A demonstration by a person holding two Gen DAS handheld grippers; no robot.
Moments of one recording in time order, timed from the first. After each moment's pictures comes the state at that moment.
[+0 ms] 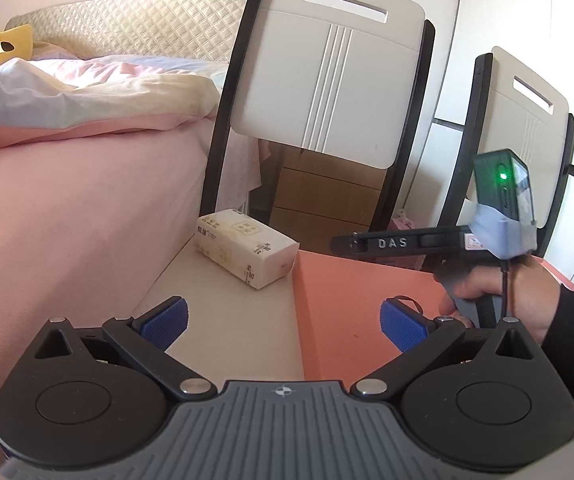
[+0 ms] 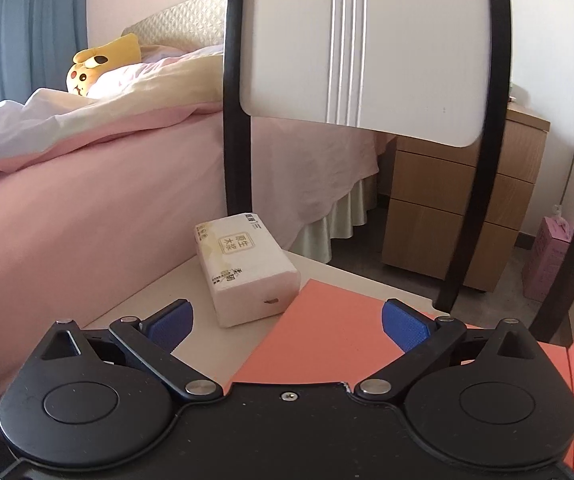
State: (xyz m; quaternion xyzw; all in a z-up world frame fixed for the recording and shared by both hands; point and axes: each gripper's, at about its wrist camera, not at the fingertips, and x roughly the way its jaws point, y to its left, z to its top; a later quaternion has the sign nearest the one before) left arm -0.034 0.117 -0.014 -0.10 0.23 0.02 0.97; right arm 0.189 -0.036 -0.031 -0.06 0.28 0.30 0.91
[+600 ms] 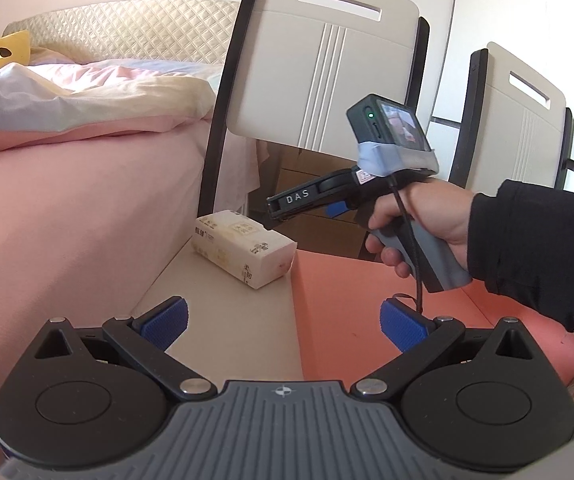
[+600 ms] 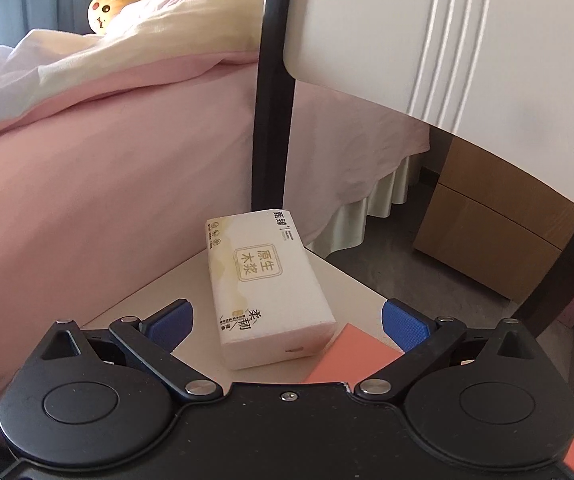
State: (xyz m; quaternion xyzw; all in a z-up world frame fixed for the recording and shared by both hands) left arm -0.035 0.113 -0.016 -0.10 0.22 0.01 0.97; right arm 0.269 0.051 -0.028 -0.15 0.34 0.34 0.86
